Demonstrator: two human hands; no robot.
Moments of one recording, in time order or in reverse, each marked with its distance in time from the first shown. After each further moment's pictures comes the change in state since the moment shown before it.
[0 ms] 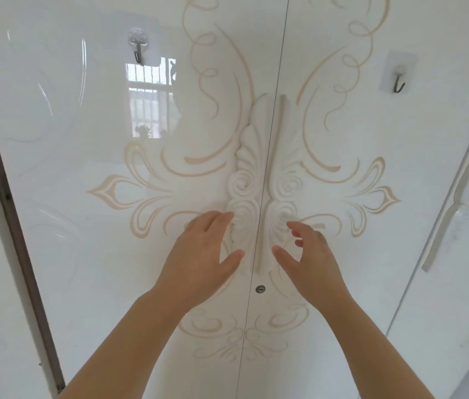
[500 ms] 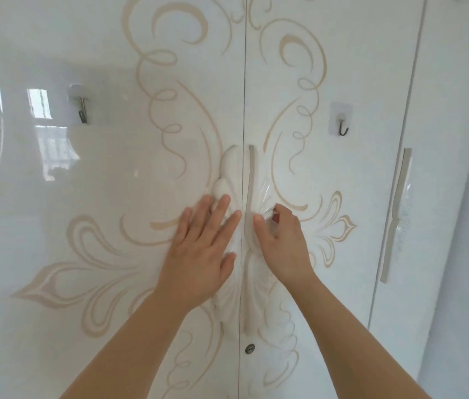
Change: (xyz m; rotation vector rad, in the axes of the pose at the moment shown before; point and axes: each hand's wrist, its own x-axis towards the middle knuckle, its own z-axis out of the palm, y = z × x) left_hand 0.115 -0.044 0.032 0.361 0.223 0.505; right_hand 0.095 -0.046 0.007 0.080 0.373 0.097
